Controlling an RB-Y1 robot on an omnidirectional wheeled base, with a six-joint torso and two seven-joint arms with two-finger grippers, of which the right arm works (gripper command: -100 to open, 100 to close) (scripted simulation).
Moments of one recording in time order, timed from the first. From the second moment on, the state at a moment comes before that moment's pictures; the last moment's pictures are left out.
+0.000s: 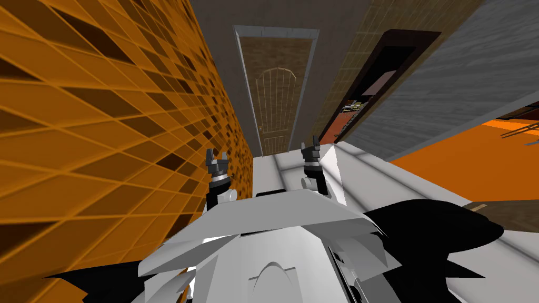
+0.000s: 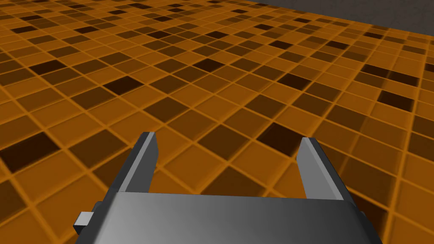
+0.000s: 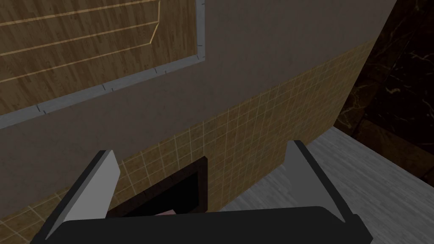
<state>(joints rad) 0.49 -0.01 -0.04 -2.23 0.01 -0.42 -0.16</state>
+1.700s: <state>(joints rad) 0.42 -0.15 -0.10 -2.05 -0.16 -0.46 -0.25</state>
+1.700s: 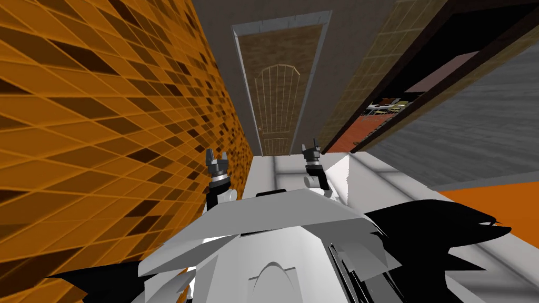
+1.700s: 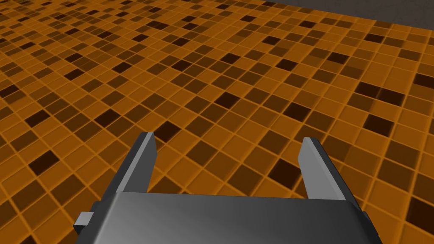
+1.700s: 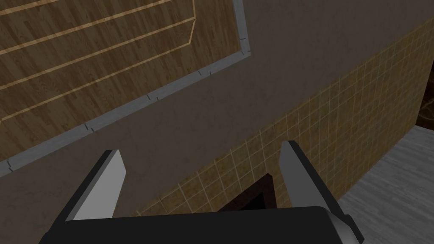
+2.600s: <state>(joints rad) 0.34 -0.25 -0.16 -1.87 -0.32 -0.51 -0.34</state>
